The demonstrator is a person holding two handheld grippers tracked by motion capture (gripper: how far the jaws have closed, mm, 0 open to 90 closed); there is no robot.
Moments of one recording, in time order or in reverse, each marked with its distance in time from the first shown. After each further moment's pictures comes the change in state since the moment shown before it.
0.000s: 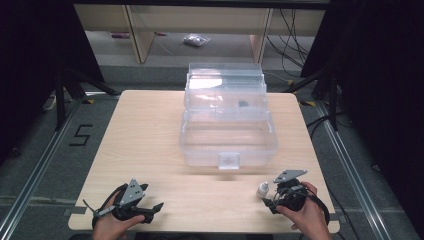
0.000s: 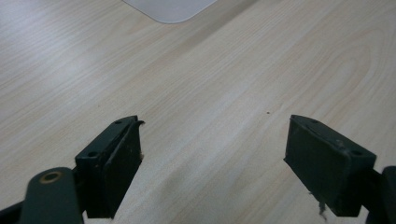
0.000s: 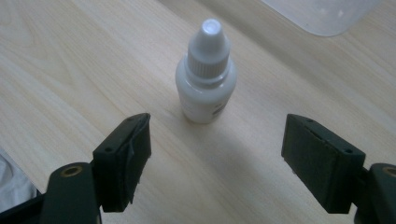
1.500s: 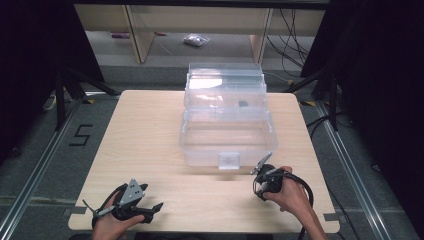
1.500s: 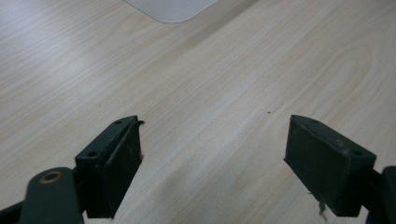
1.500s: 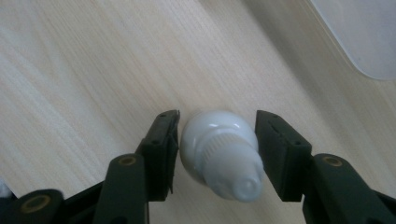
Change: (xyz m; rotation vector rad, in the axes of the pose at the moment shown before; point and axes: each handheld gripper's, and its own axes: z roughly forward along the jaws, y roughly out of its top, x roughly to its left) left arm 0.002 0.000 -0.001 0.007 0.000 0.011; right arm 0.004 0.058 0.034 0.294 0.020 -0.215
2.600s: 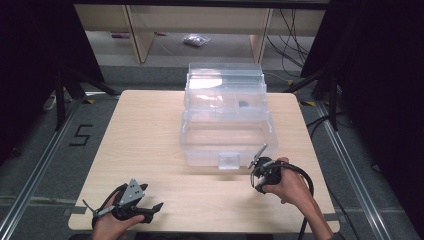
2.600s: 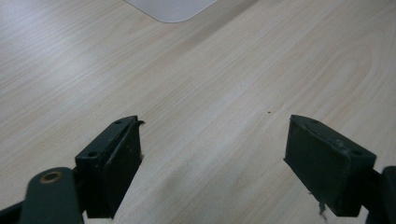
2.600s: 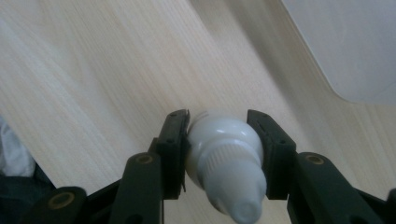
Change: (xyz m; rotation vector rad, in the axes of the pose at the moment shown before) left arm 0.000 0.000 0.000 0.007 -0.002 0.001; right arm -0.003 0.022 -0.023 0.030 0.022 -0.055
